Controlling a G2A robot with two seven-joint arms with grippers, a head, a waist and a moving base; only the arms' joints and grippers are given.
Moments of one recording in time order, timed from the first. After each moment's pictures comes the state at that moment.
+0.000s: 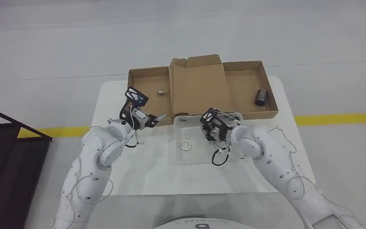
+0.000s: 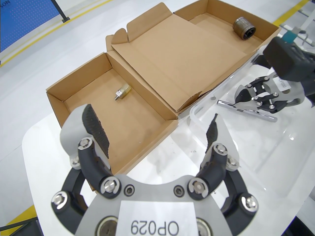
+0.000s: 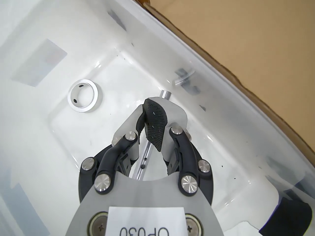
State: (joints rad) left arm 1.45 -1.16 -1.34 -1.85 1.18 -0.34 -0.54; right arm -1.29 -1.12 1.04 -1.56 -0.98 -0.38 0.66
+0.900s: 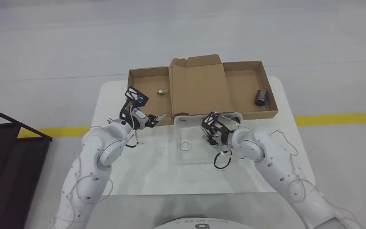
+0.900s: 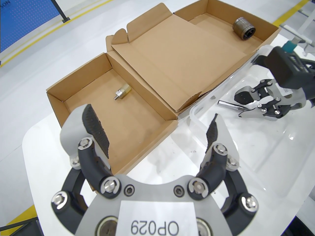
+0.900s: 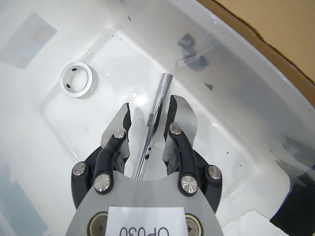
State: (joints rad) left arm 1.45 -1.16 -1.34 -1.85 1.18 -0.34 -0.54; right arm -1.30 -1.11 1.03 -1.55 -1.01 -0.35 0.73
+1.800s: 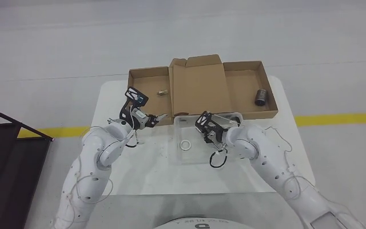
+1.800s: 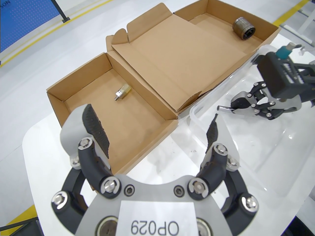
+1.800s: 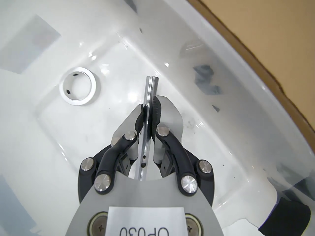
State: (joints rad) left arm 1.45 -1.16 -1.34 -1.85 1.18 -0.34 -0.54; right arm -1.26 -1.13 0.98 -1.57 -1.03 -0.37 0.71
